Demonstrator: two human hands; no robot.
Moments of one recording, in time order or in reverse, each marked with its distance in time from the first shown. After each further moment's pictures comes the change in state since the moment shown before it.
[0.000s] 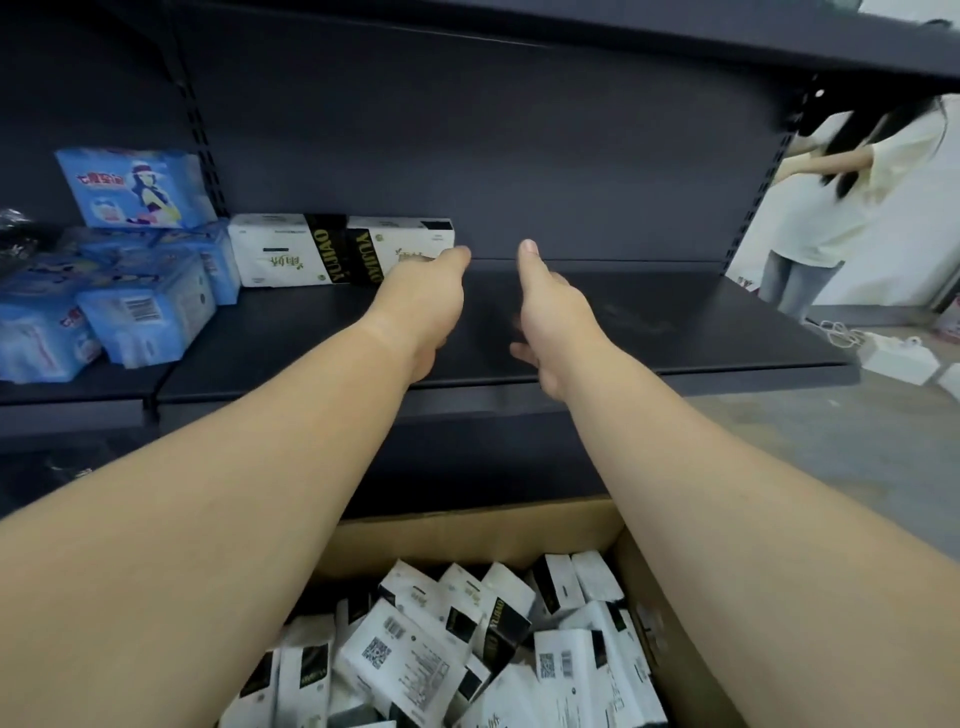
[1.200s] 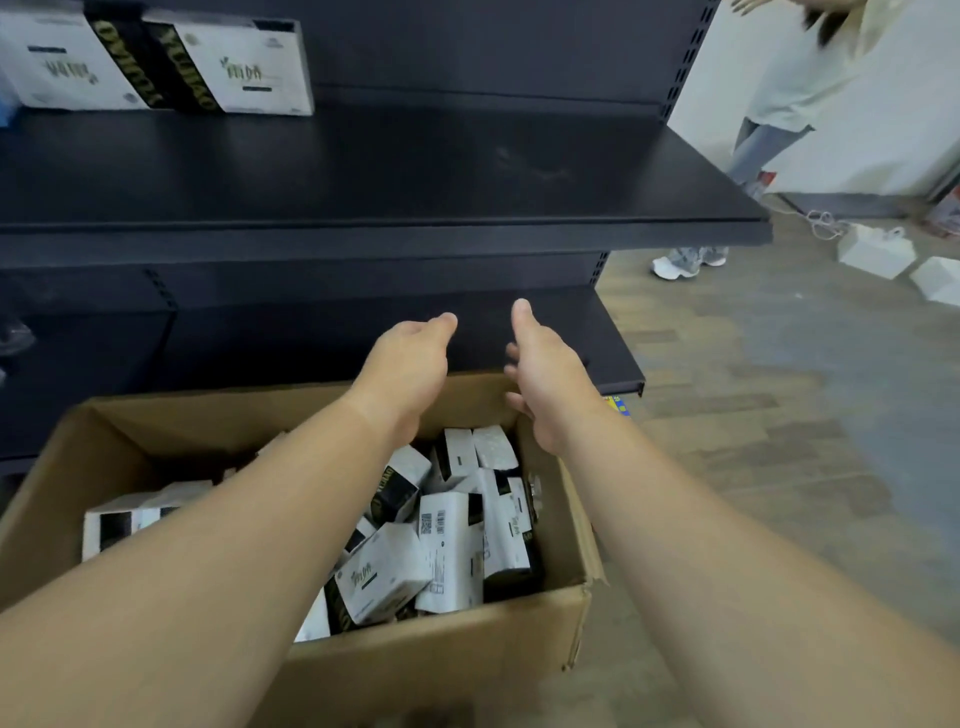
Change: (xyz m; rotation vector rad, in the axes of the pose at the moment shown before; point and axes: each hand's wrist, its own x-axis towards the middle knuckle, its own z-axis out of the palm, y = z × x) left_hand -0.078 -0.153 0.165 0.143 -0.100 -0.237; right_hand -0.019 0.181 -0.165 -0.082 -0.011 0.301
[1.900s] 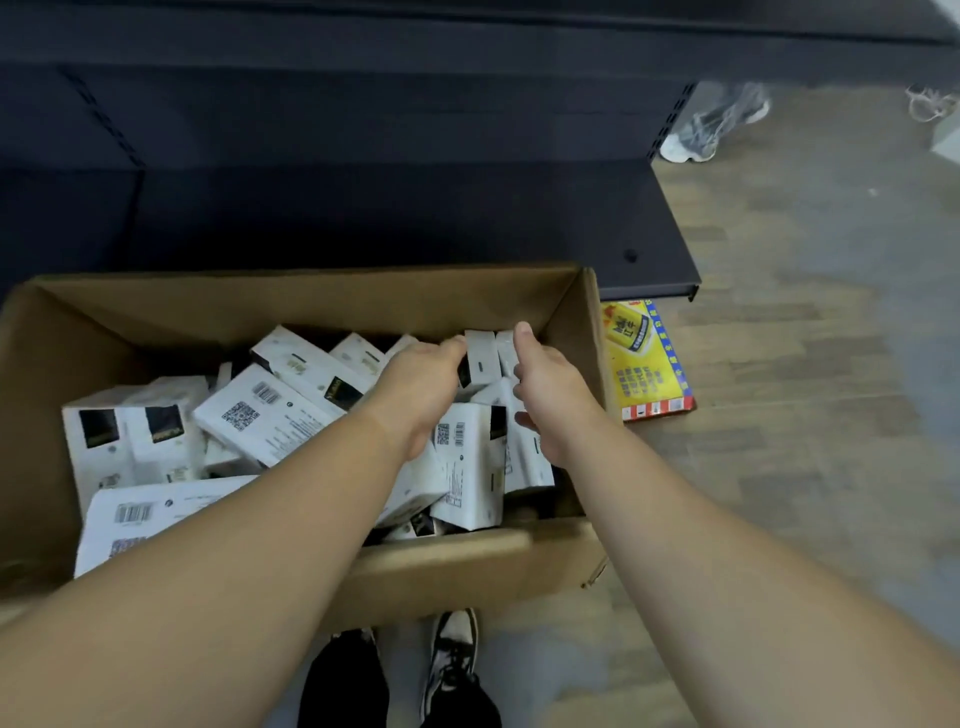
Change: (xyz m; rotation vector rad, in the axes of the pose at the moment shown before) left_hand 0.028 -0.121 0.017 -0.002 -0.053 -0.368; right_hand 0.031 0.122 0.032 -0.088 -0.045 0.302
